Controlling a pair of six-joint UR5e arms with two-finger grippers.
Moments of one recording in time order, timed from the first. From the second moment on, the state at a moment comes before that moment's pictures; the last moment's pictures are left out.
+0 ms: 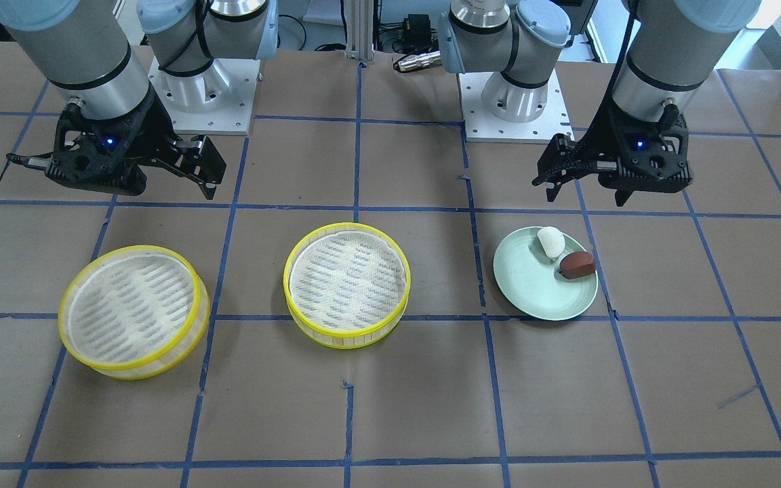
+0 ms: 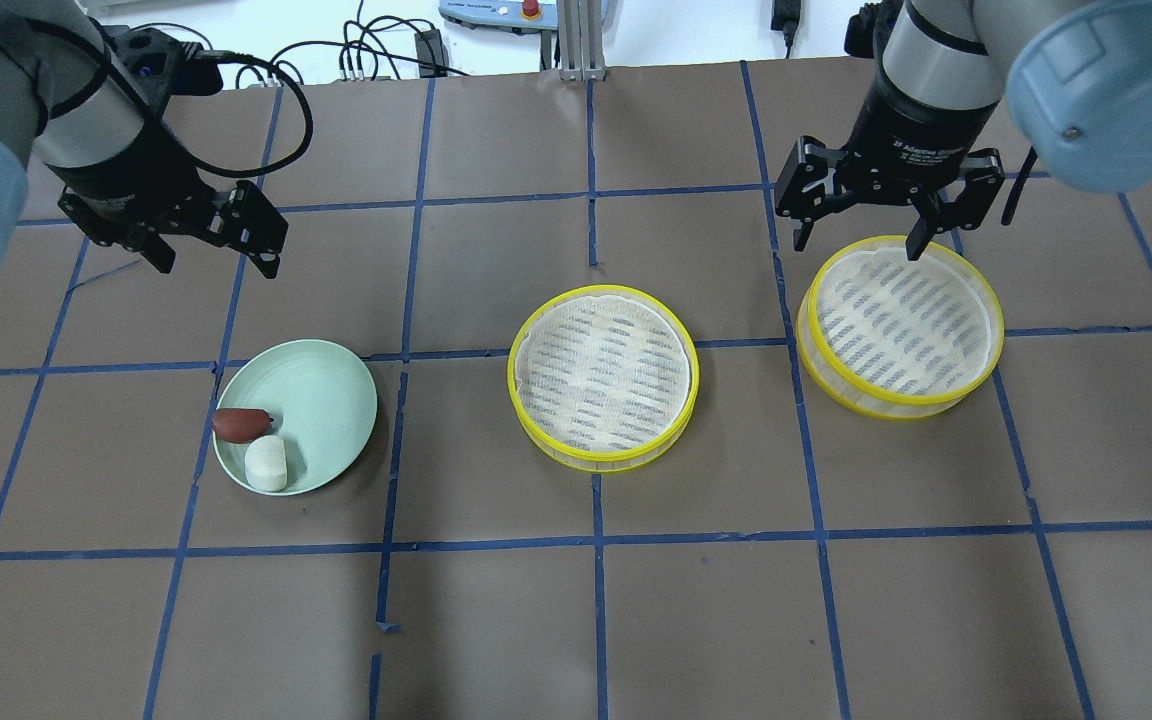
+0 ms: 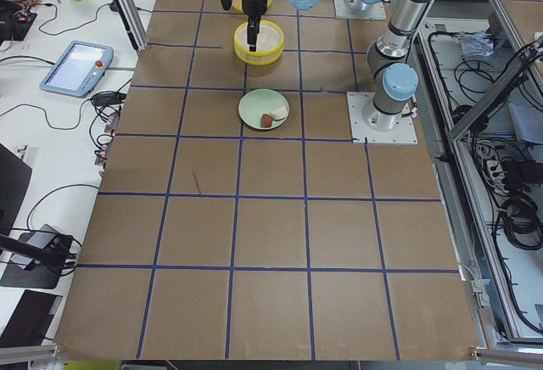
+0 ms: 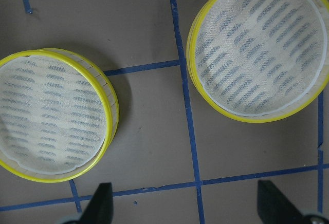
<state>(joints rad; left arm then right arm) -1.45 -1.55 -1.70 -1.44 1.61 0.22 1.59 -1.52 1.58 -1.57 -1.54 0.15</state>
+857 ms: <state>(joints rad) -1.35 -1.68 -2.10 -1.09 1.69 0.27 1.59 -1.52 1.58 -1.57 -1.54 0.15</state>
